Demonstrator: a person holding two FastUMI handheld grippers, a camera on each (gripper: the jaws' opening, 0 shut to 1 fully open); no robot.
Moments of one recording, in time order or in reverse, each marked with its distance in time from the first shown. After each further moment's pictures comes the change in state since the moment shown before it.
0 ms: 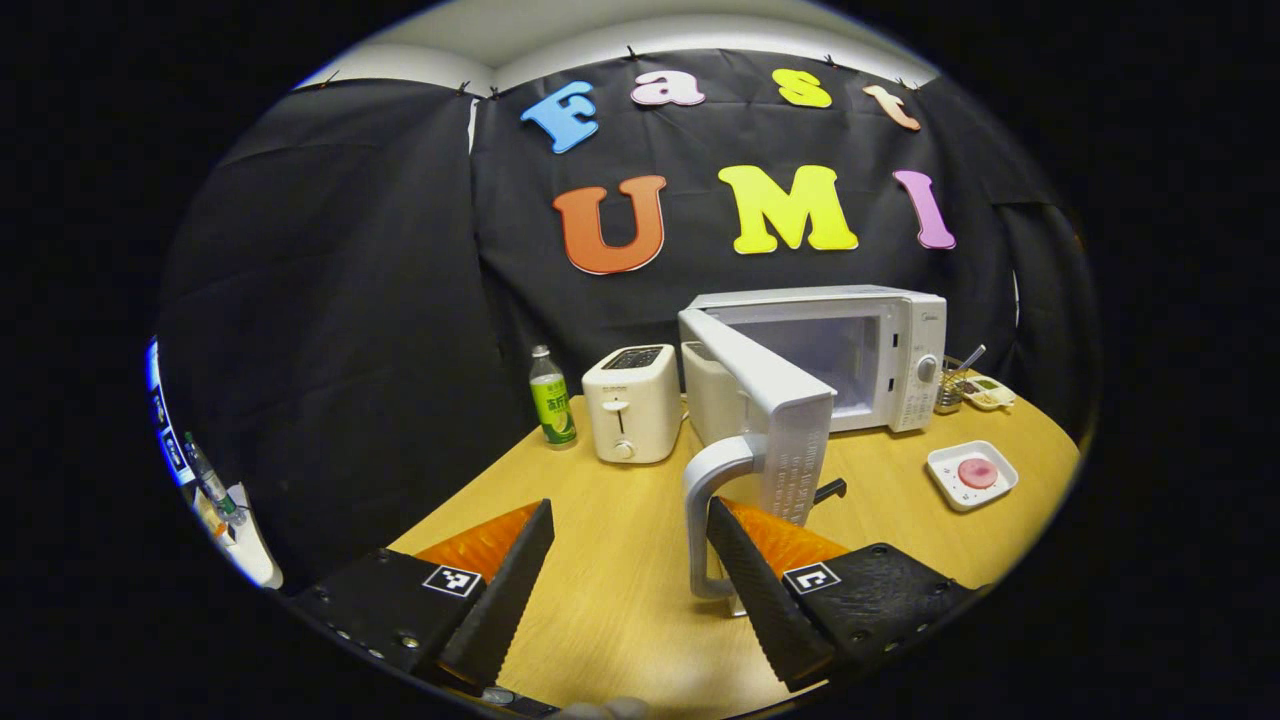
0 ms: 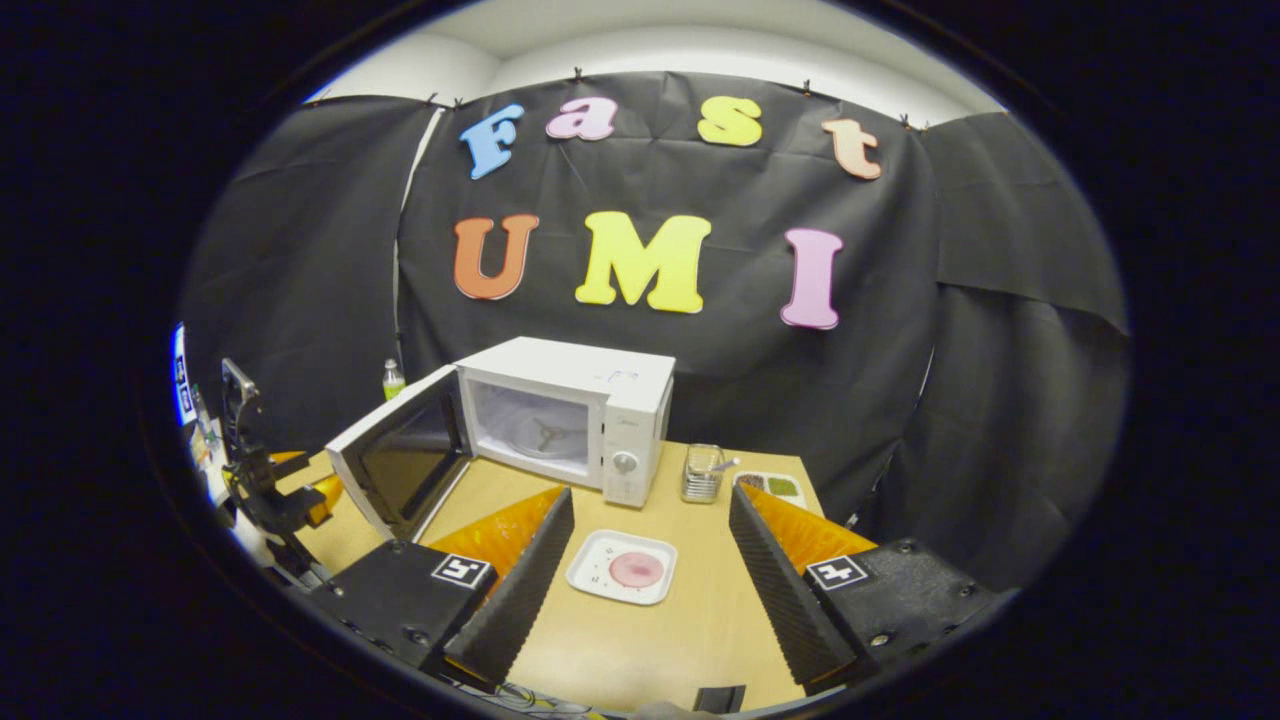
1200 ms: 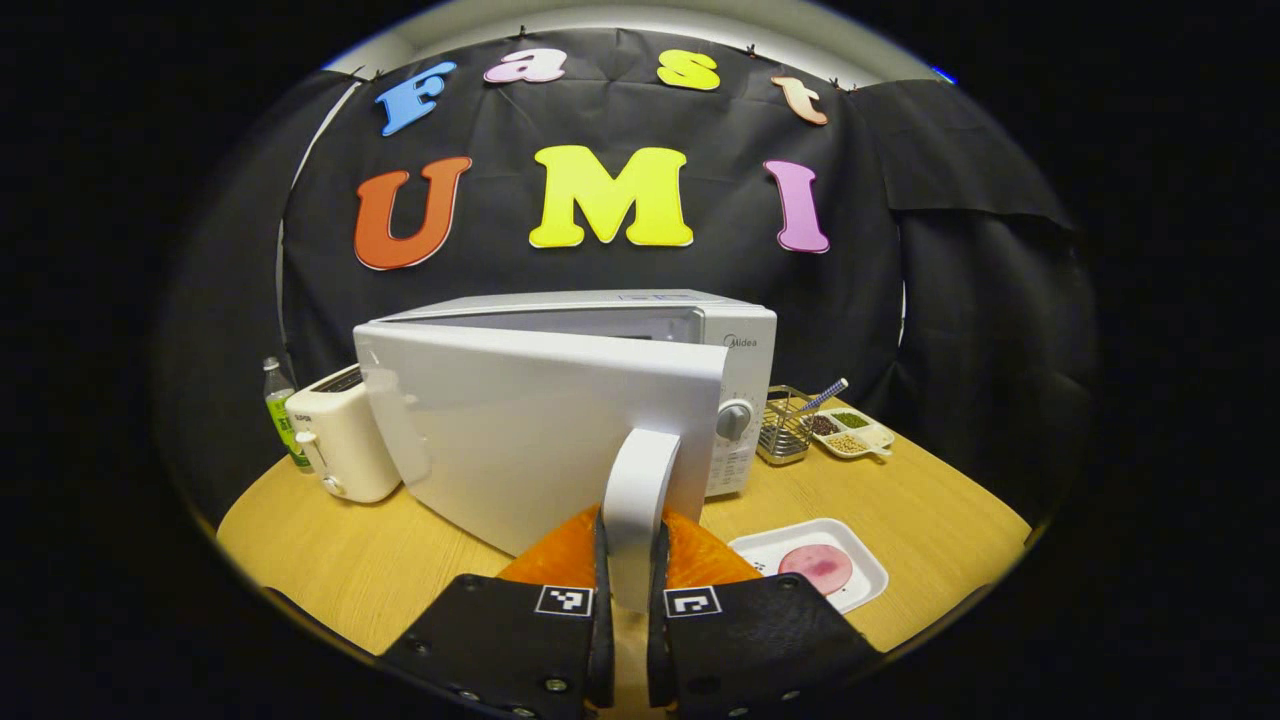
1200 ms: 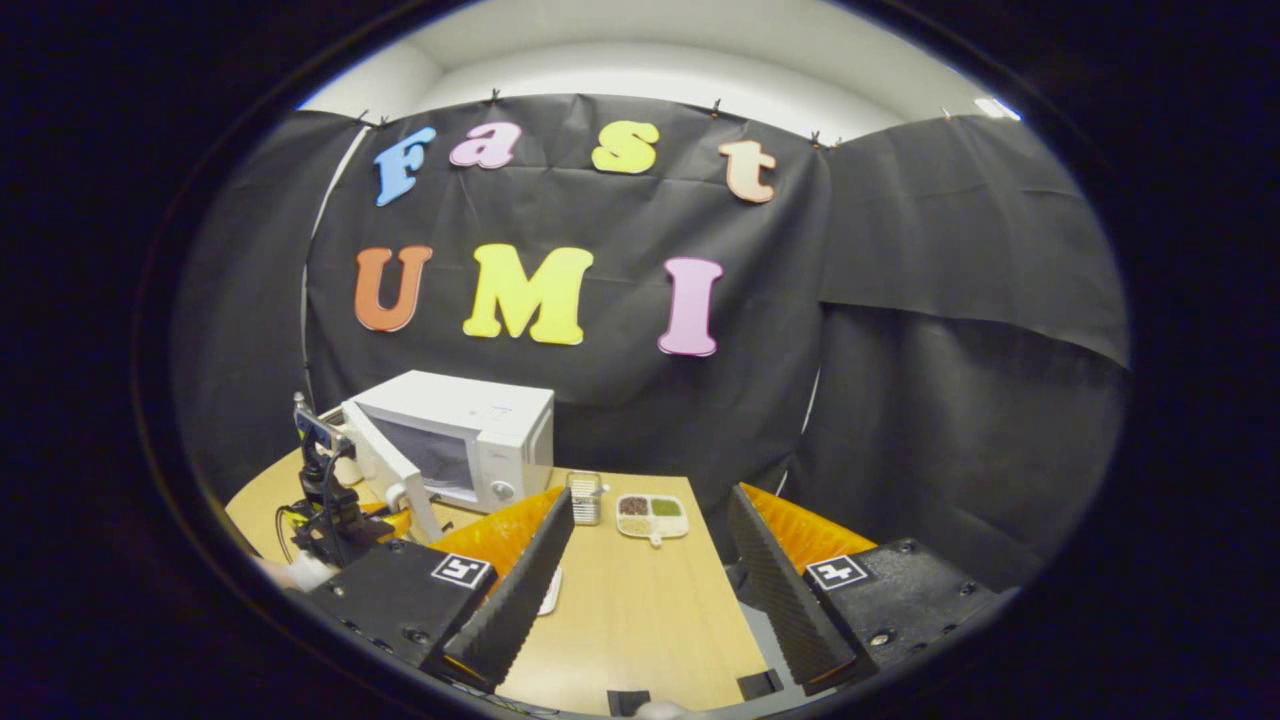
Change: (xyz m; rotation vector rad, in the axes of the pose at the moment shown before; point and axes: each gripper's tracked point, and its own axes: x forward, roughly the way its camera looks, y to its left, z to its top) left arm 0.069 -0.284 0.047 -0.041 -0.024 -0.430; right arm -0.062 -0.108 0.060 0.033 -0.094 -0.240
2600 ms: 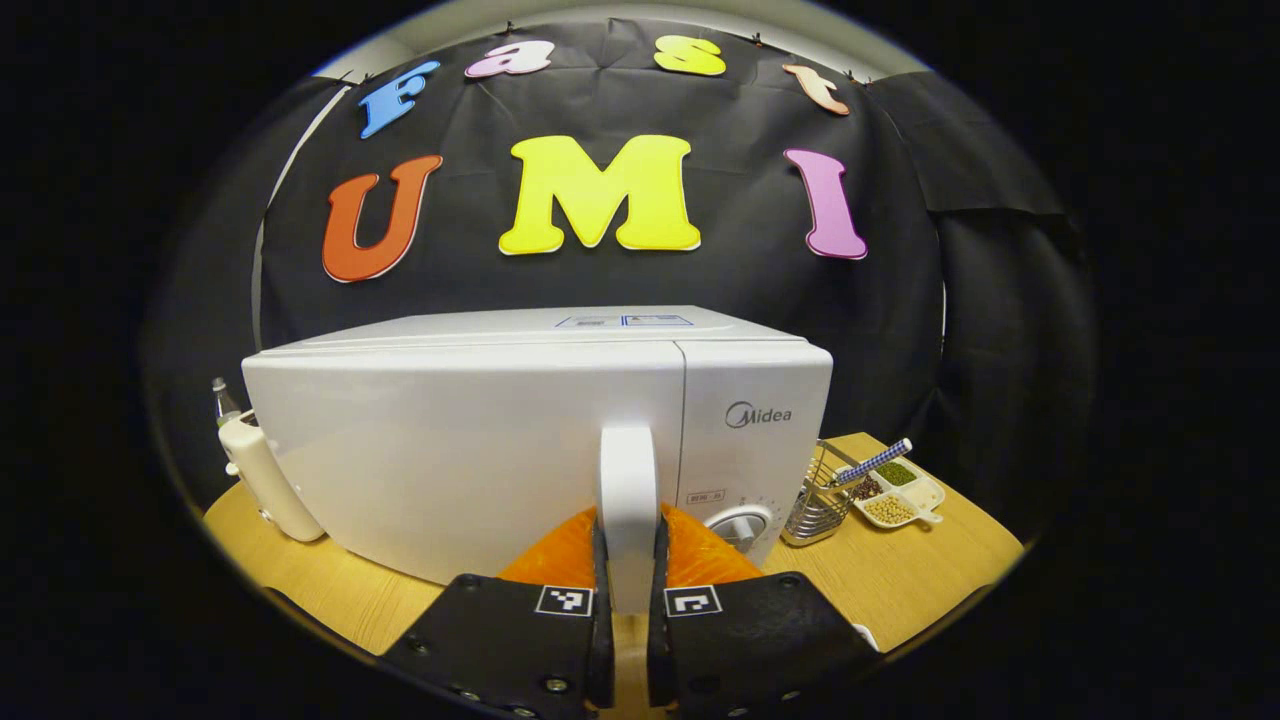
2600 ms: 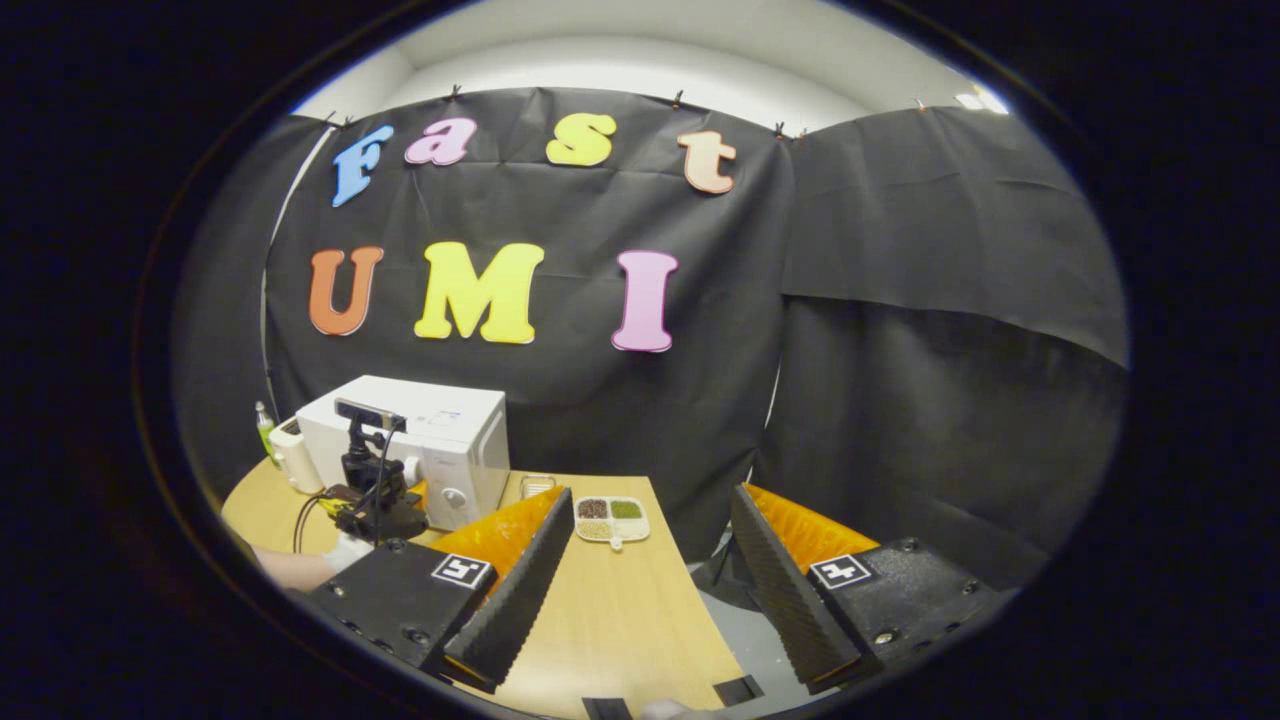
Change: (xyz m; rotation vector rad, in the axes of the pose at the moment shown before) left arm 0.155 -0.049 0.042 -0.019 -0.034 0.038; right arm 0.018 -0.061 0.002 0.026 0.029 -0.141
